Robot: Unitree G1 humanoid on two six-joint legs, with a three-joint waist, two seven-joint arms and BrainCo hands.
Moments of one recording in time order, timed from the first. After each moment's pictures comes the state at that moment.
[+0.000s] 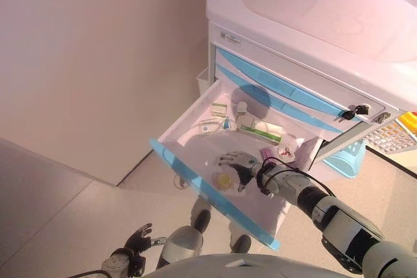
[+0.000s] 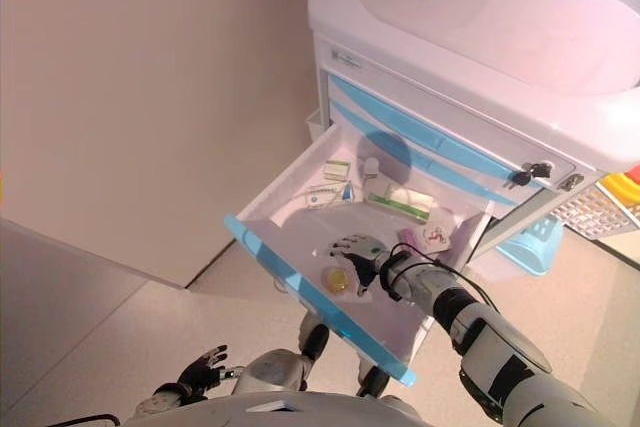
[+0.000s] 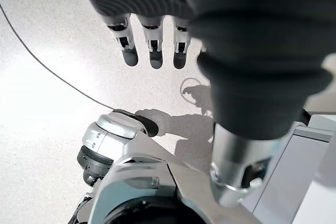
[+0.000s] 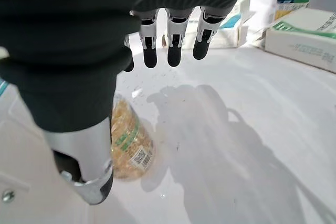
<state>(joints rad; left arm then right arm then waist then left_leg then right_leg) 0.08 0.29 -0.16 1.12 -0.21 -0.18 -0.16 -0.51 -0.36 0.80 0.91 -0.91 -0.37 -0.11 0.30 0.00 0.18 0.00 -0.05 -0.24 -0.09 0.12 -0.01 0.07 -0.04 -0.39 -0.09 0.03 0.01</state>
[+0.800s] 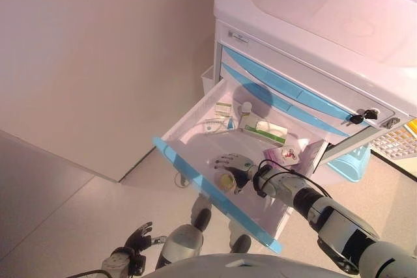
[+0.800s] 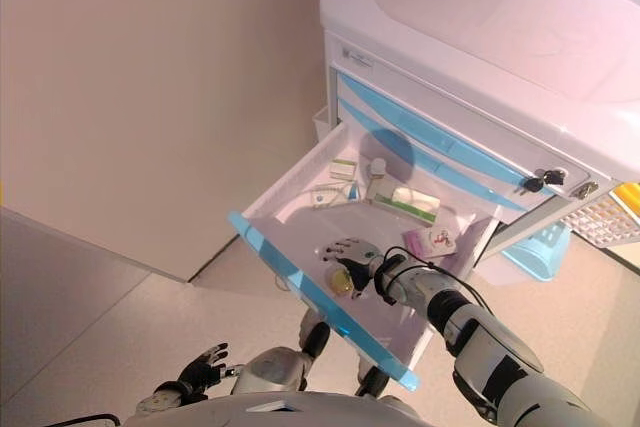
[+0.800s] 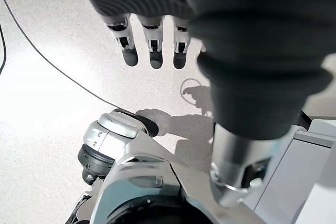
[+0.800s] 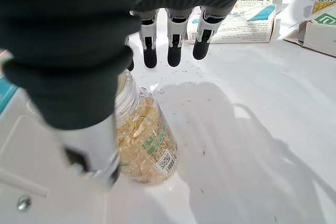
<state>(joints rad) 0.08 0.29 -0.16 1.12 -0.21 -0.18 -0.16 -0.51 -0.33 0.80 0.94 -0.93 -0.39 -0.14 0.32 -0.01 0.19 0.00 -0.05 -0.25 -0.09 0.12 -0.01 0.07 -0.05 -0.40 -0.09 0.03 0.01</state>
